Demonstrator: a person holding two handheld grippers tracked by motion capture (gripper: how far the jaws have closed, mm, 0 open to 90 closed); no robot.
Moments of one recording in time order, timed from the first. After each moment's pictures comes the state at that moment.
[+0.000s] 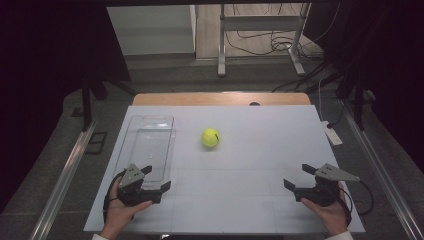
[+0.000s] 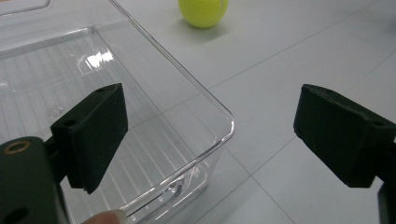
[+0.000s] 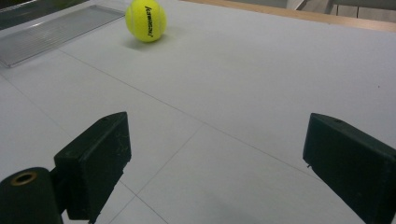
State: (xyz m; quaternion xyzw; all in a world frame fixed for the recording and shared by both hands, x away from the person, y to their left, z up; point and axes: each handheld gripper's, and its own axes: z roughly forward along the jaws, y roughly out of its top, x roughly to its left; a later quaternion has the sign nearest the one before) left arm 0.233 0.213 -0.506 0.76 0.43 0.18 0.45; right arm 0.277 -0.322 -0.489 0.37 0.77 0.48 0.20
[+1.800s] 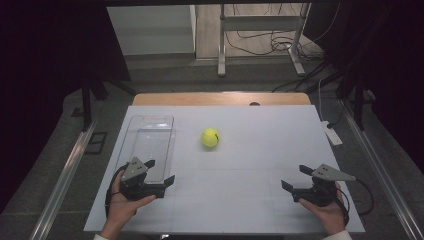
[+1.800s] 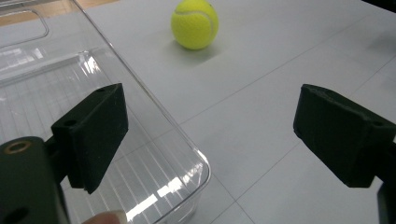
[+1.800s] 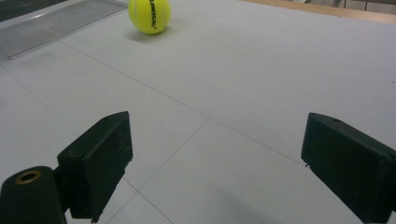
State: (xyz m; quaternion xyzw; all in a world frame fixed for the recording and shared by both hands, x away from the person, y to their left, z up) left arm 0.239 0.199 -0.477 0.76 0.42 0.19 0.45; right arm 0.279 -0.319 -0.495 0.37 0.78 0.47 0.20
